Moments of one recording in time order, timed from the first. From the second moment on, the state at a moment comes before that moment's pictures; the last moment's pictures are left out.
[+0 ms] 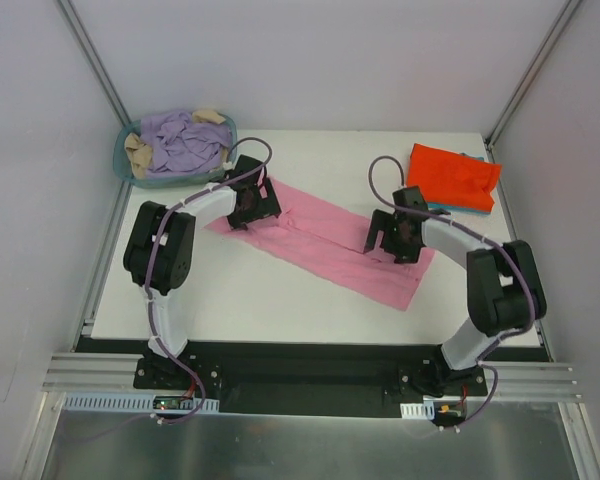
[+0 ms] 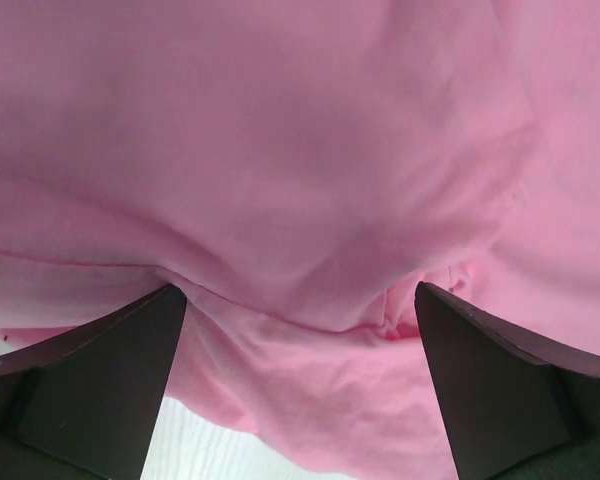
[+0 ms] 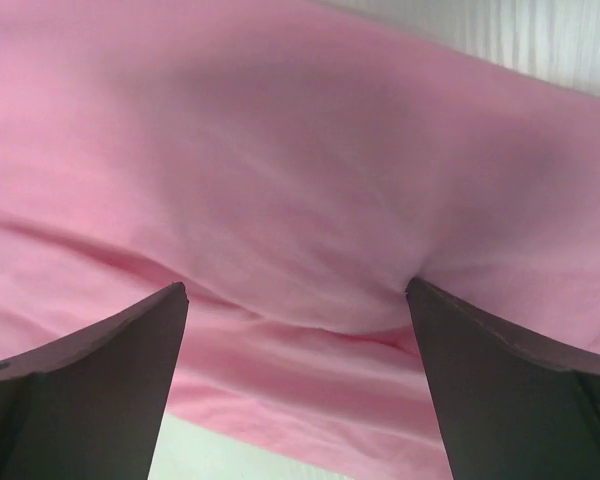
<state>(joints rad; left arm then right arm) -0.37 1.93 1.31 -0.45 -0.05 -0.68 0.27 1.73 1.06 -0.48 -0.07 0.50</state>
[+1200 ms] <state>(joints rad) -0.39 2.49 2.17 -0.50 0.31 -0.72 1.09 1.42 0.99 -0.67 0.13 0.66</state>
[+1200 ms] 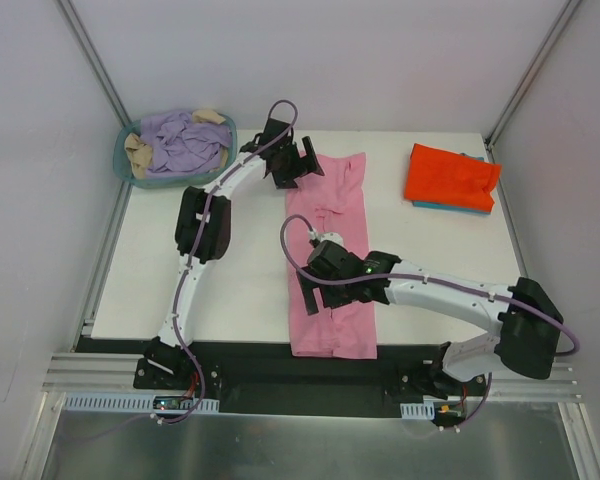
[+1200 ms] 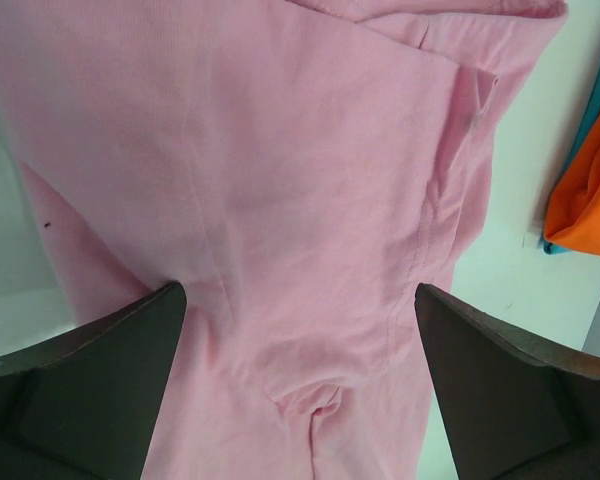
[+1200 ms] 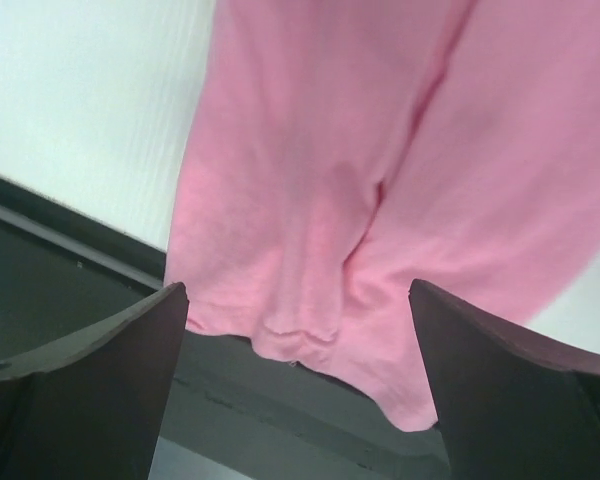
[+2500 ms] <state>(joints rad) -0.37 1.04 0.70 -0.34 0.07 -0.75 0.70 2.24 1.81 -0.76 0.14 0.63</state>
